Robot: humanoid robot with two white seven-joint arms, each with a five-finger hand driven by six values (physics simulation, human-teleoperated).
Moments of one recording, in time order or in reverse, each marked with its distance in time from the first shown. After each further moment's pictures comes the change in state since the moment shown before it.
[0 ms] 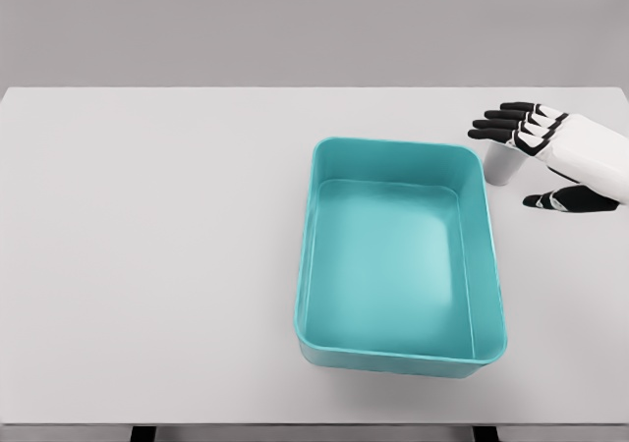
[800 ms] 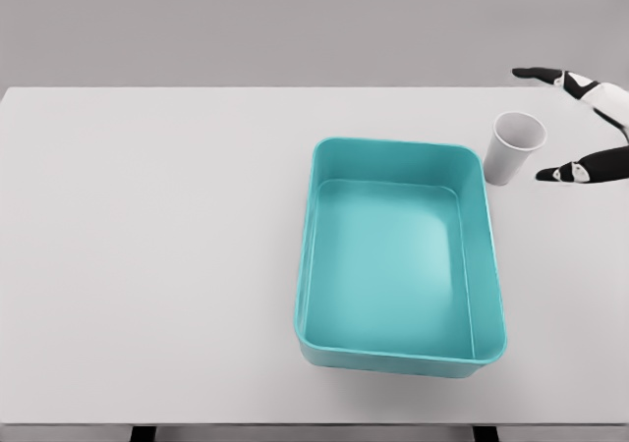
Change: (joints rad) left arm -0.002 0.000 0.000 0.000 0.000 0.000 0.000; right arm -0.057 0.222 -0.213 0.139 -0.424 0.183 0.428
